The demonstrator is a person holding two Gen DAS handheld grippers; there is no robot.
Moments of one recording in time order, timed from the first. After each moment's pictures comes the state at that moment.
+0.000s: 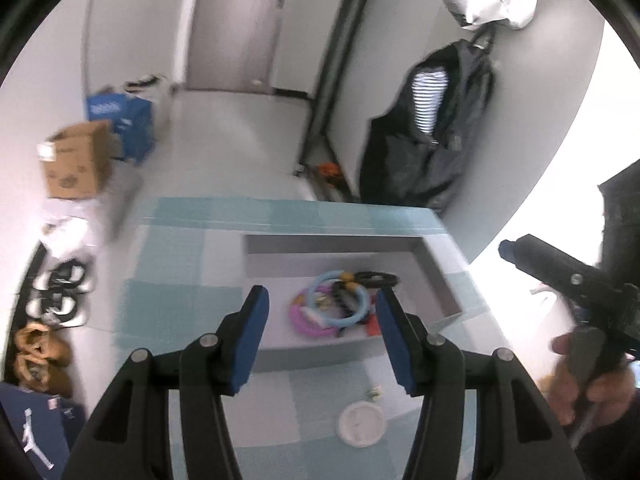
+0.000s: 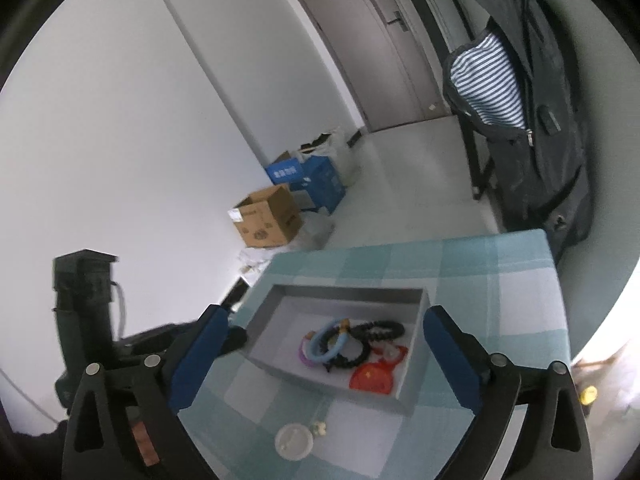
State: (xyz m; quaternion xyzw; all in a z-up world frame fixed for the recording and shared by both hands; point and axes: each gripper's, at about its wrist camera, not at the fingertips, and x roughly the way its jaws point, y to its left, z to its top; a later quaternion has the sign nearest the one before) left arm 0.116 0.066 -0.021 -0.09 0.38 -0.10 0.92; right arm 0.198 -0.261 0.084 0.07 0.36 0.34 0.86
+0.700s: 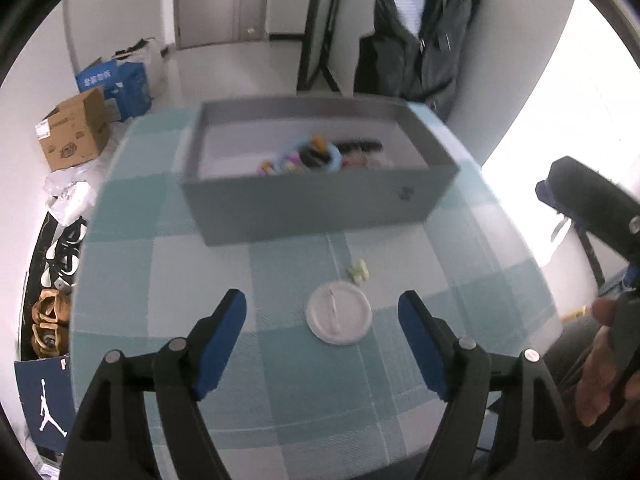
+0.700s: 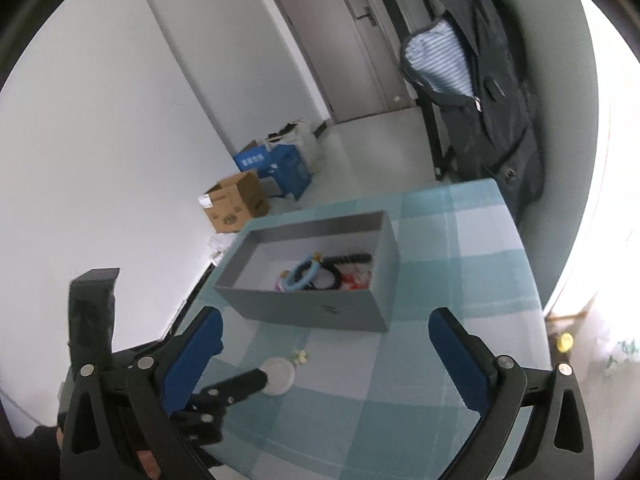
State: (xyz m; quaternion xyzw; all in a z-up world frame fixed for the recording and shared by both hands) left arm 0.082 0.027 -0.073 -0.03 0.49 -0.12 0.87; right arm 0.139 -0.289 0.061 0.06 0.38 0.28 0.88
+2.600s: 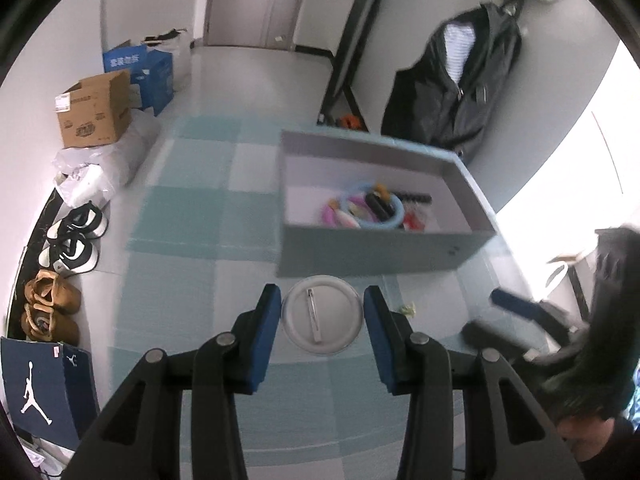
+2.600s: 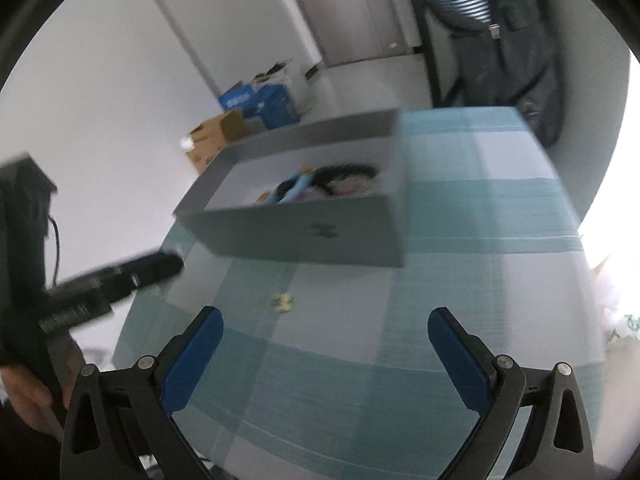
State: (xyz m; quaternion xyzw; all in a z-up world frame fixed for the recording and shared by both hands) left arm 0.094 0.089 -0.053 -0.10 0.45 -0.09 0.88; right arm 0.146 -0.247 0.002 0.01 0.48 0.27 0.84
